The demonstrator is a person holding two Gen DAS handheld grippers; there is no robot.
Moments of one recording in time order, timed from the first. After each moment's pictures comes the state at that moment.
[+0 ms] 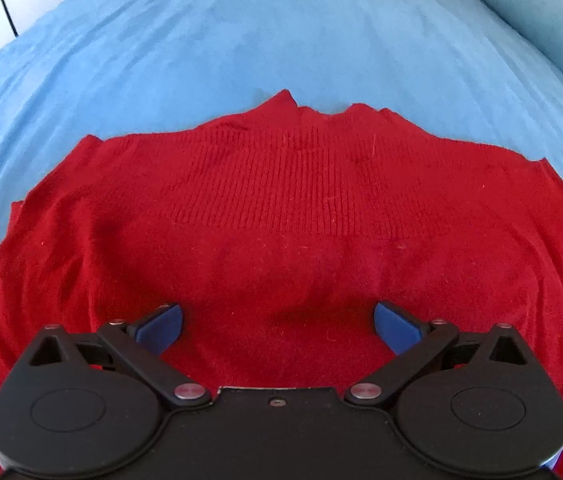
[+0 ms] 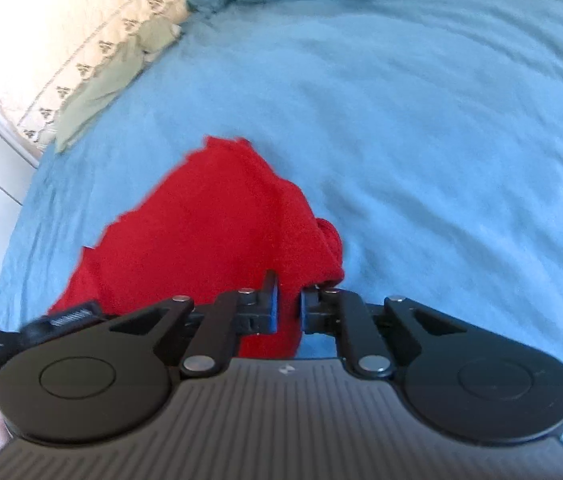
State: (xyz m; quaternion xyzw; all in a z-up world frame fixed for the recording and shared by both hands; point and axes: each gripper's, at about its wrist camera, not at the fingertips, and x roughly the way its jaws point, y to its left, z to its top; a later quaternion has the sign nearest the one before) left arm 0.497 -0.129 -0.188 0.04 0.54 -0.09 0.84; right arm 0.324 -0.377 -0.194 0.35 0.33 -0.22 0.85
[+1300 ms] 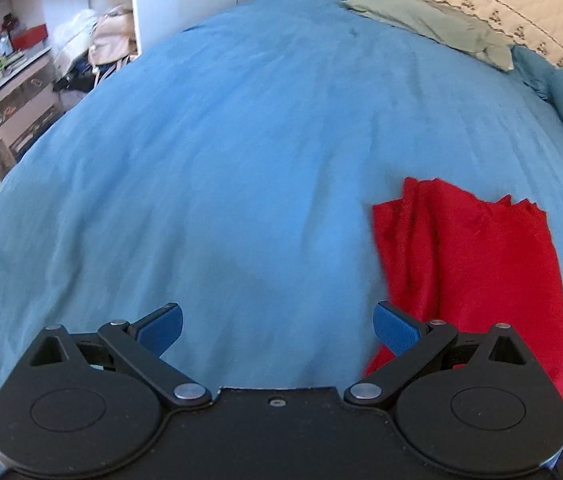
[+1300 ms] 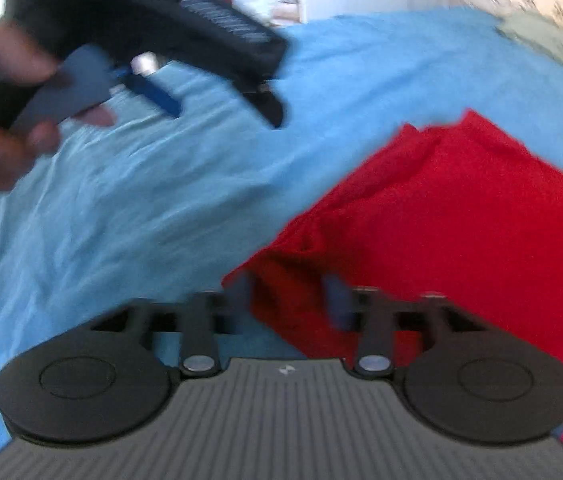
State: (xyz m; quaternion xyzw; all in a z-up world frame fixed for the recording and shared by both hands) left arm 0.457 0.148 -0.128 -0.05 0.48 0.00 0.88; right arm 0.393 -0.041 -0.207 -0.09 0.37 0.31 0.87
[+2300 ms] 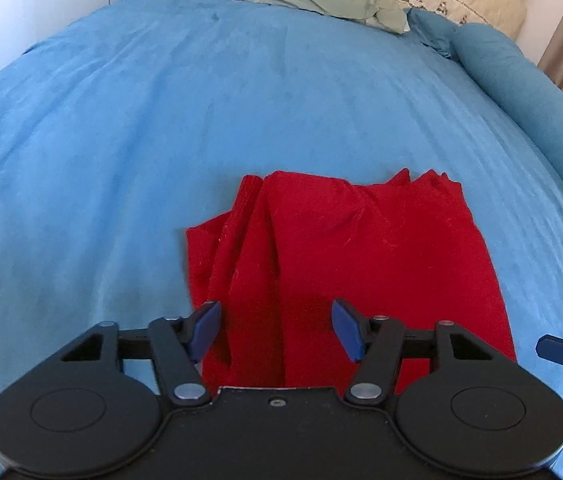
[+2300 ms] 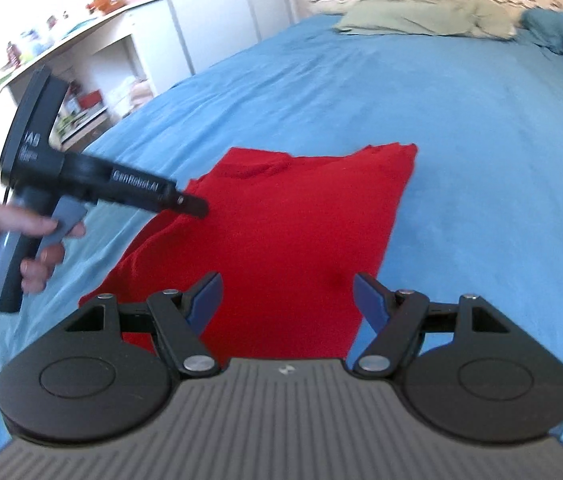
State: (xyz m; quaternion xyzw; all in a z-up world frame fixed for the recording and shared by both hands) left arm 0.517 0.047 -0.164 -0.03 0.47 -0.16 0.87; right arm 0.413 -0.223 -0.169 0.07 0.36 0.15 0.92
